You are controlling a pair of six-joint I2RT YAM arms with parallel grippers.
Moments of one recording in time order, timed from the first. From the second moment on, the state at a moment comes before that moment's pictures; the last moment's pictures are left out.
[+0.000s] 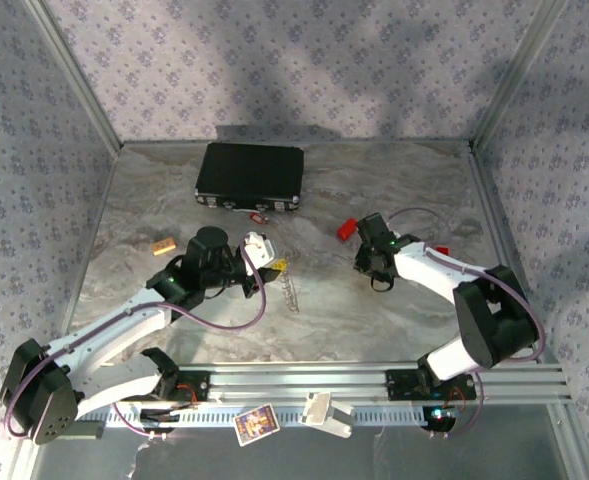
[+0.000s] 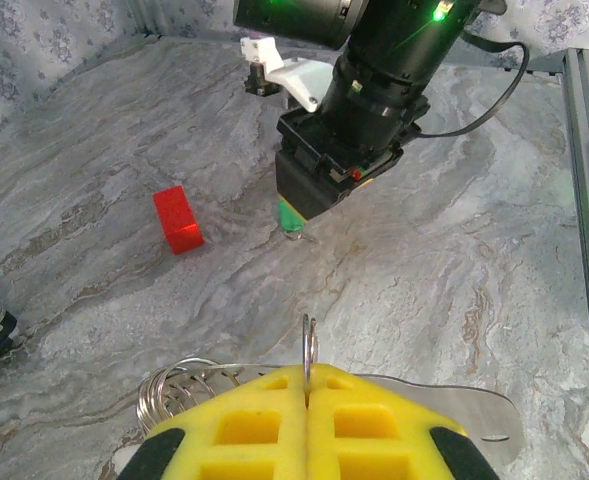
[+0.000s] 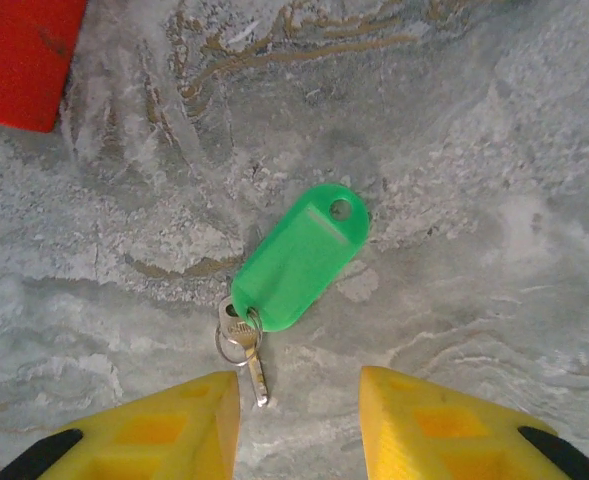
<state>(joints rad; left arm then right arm) -0.72 1.03 0.65 -0.06 0.45 0.26 0.46 1.49 0.80 -0.49 0.13 0.85</state>
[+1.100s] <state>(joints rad) -0.73 1.02 0.65 -0.06 0.46 0.26 0.49 1.59 0.87 -0.47 0.14 0.93</state>
